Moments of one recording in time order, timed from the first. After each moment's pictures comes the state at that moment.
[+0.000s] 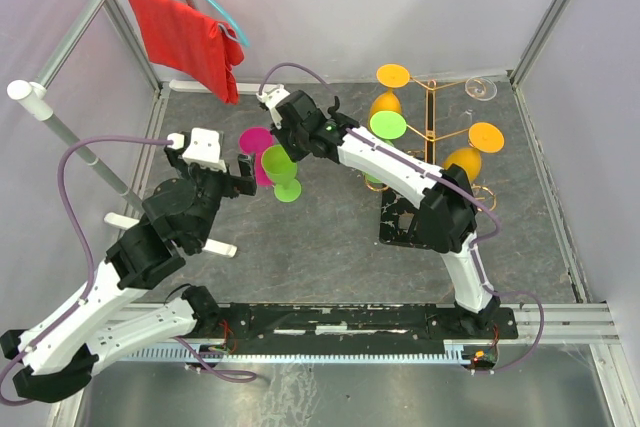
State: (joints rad) left arm -0.90 0.70 1.01 -0.36 -0.74 0.04; right arm 0.85 2.13 2.01 -0.62 0.11 0.05
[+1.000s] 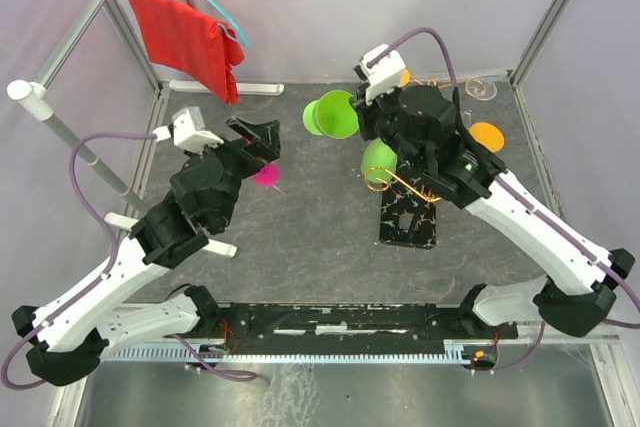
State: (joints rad) left arm -0.90 0.89 1.13 -0.31 -0.79 -0.66; right arm 0.86 1.35 1.61 -0.40 0.32 -0.07
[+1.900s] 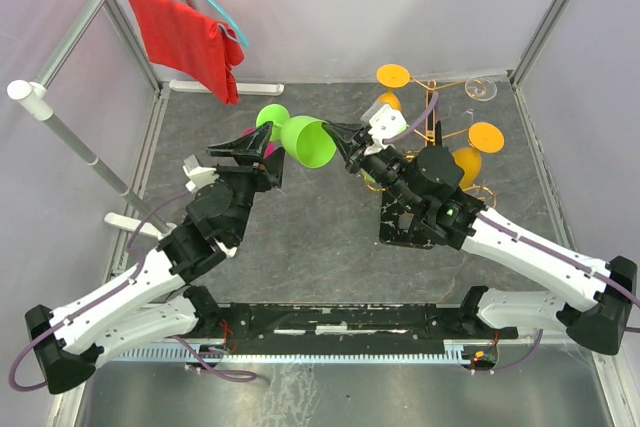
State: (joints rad) left arm -0.90 0.79 0.74 0.12 -0.75 -1.67; right arm 0.96 1.15 1.07 0.35 0.13 -0.20
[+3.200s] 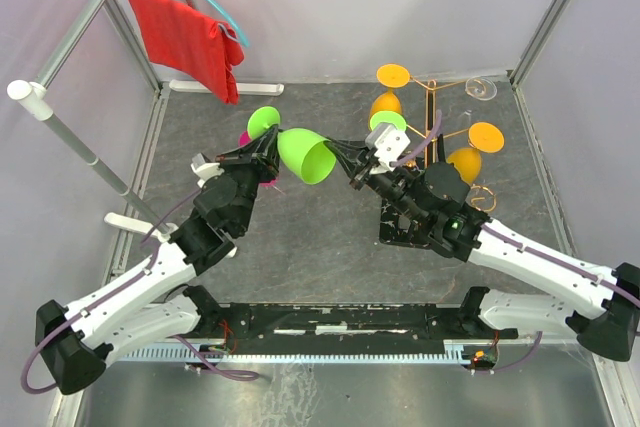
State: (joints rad) left arm -0.80 0.87 0.70 0.26 -0.67 -1.83; right arm 1.00 1.08 0.96 0.41 0.09 -0.22
